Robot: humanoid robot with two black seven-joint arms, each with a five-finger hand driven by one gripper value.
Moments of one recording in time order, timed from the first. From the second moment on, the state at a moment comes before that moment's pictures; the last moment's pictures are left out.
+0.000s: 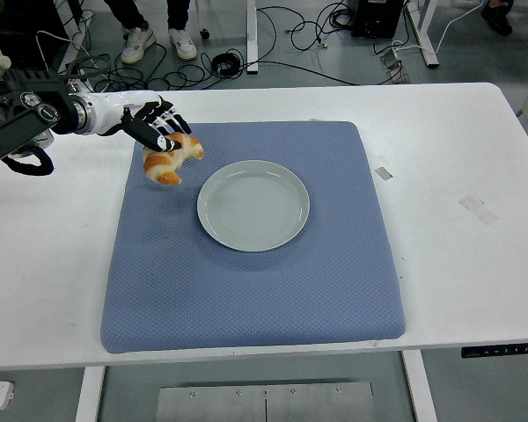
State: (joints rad) left arm -1.27 0.36 -0.05 -0.66 0.68 -0.34 0.02; right arm -0.09 0.00 0.07 0.12 -0.11 -0.10 0.22
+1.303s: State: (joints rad) left arm -1.19 0.35 -0.04 -0.62 0.68 -0.33 0.01; right arm -0.09 0.00 0.07 0.12 -0.11 -0.10 0.22
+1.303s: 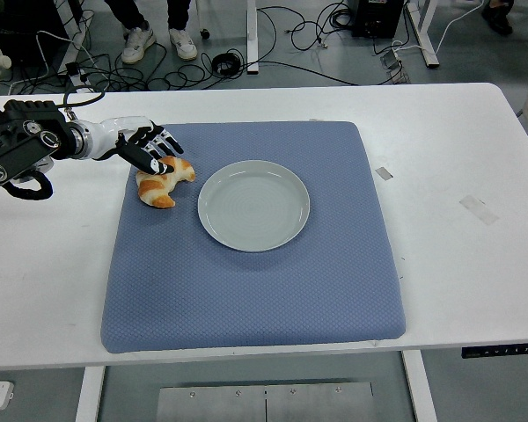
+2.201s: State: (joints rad) left arm -1.25 0.35 -0.09 -0.62 0.48 -0.32 0.02; right arm -0.09 0.00 0.07 0.12 -0.11 -0.10 0.22
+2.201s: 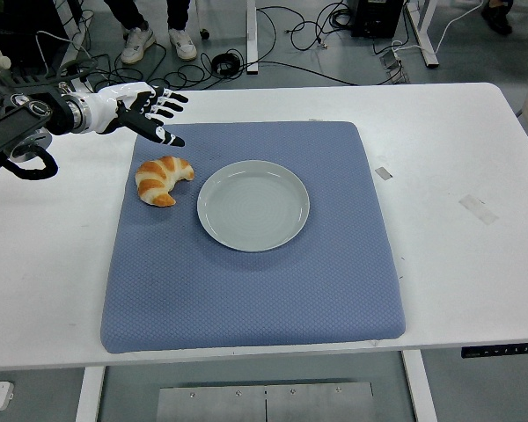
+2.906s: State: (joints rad) left arm -1.29 0.31 -0.34 -0.44 0.25 -0.30 0.02; right arm -0.09 0.00 0.07 0.12 -0.11 -0.10 0.22
